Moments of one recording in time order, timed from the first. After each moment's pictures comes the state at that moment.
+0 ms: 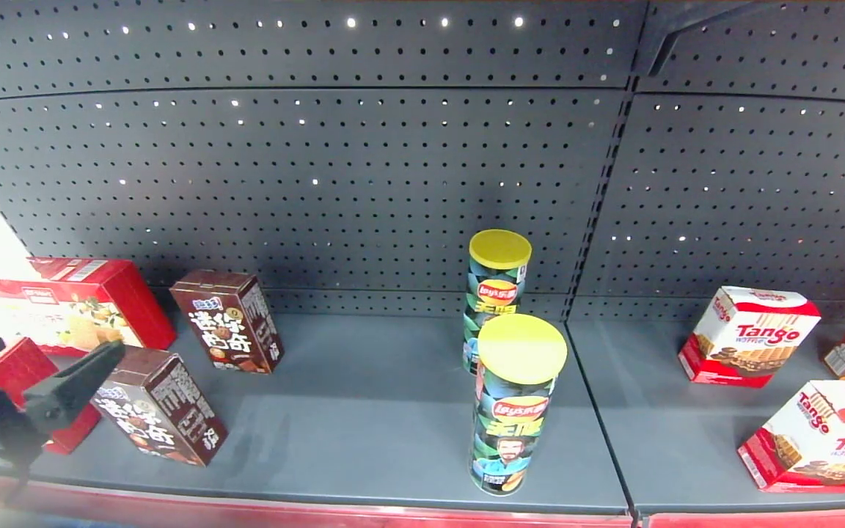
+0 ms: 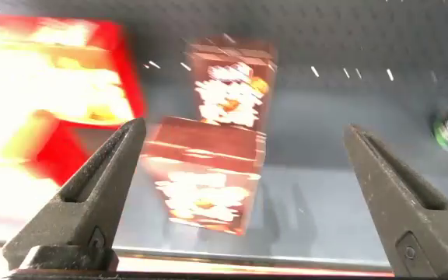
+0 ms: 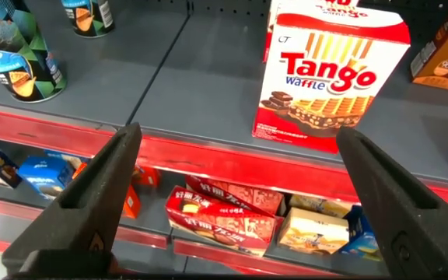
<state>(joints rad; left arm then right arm) -0.16 0.90 -0.40 -0.42 0.19 -0.06 -0.04 0.18 -0.12 0.04 0.18 -0.07</state>
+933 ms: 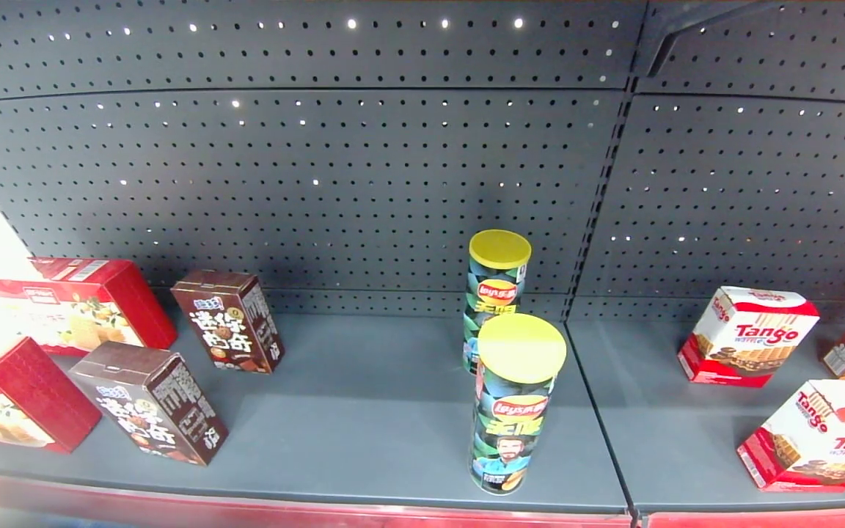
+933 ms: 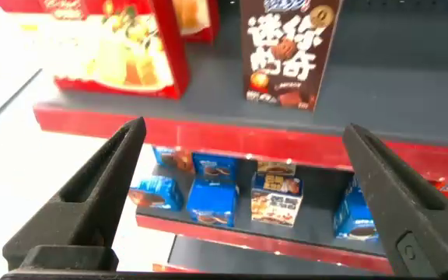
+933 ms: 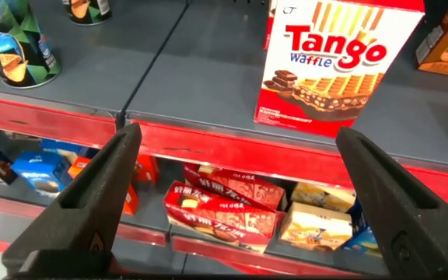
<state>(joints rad) -0.01 0.11 -0.15 0.12 0.19 0.03 -0.05 0.10 -0.04 0.03 0.18 -0.08</state>
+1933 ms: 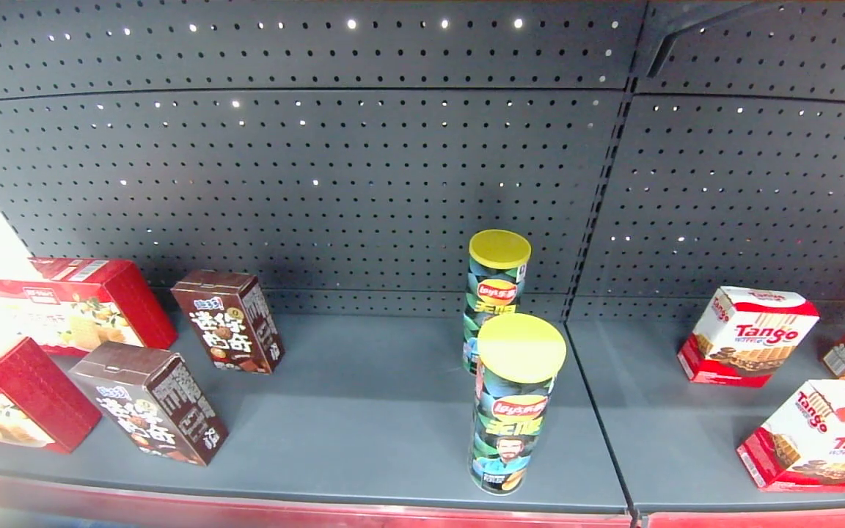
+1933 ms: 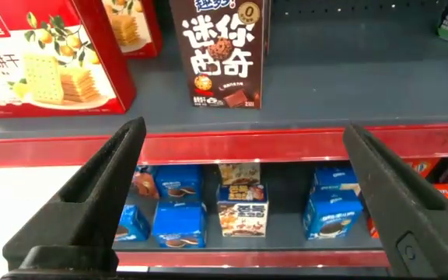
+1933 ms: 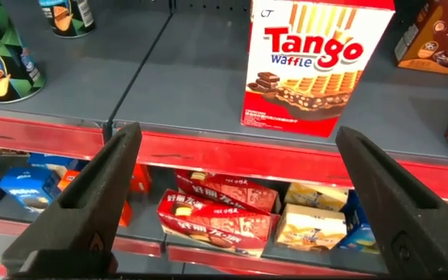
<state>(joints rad) 0.00 0.00 -0.05 0.05 -0.02 0.06 -0.05 0.08 -0.03 0.01 0.12 -0.05</state>
